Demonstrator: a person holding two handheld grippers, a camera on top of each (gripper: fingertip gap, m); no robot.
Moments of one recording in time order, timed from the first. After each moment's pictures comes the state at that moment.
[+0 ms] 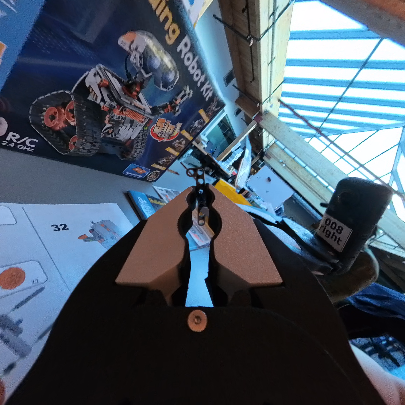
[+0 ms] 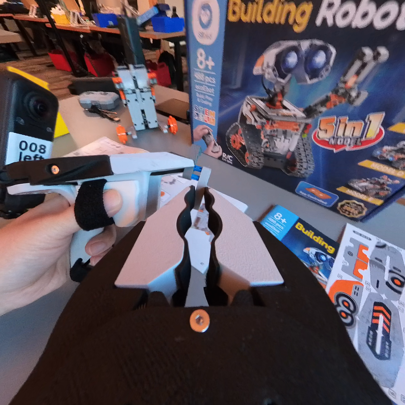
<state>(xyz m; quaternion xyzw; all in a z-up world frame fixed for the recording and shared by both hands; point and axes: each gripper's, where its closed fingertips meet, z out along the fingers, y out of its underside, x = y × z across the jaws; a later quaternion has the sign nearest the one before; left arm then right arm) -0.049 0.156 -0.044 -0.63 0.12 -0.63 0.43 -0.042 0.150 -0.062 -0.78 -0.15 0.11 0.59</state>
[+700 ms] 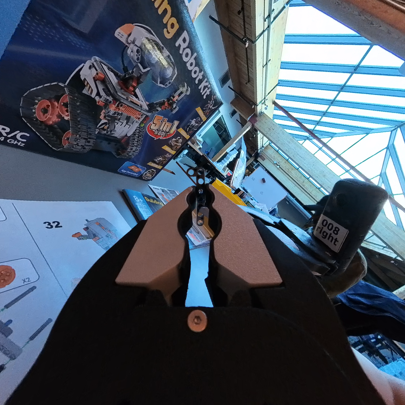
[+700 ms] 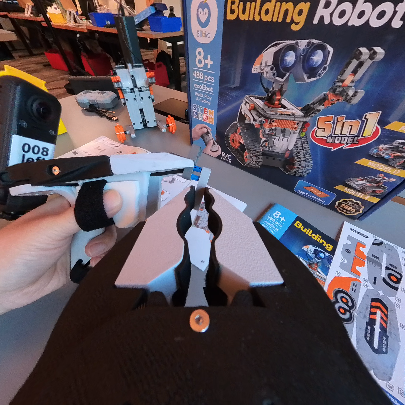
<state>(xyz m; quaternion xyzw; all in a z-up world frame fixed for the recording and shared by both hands) -0.046 0.153 -0.046 -0.62 0.12 -0.64 0.43 -0.042 0.146 -0.063 -0.78 -0.15 0.11 0.59</state>
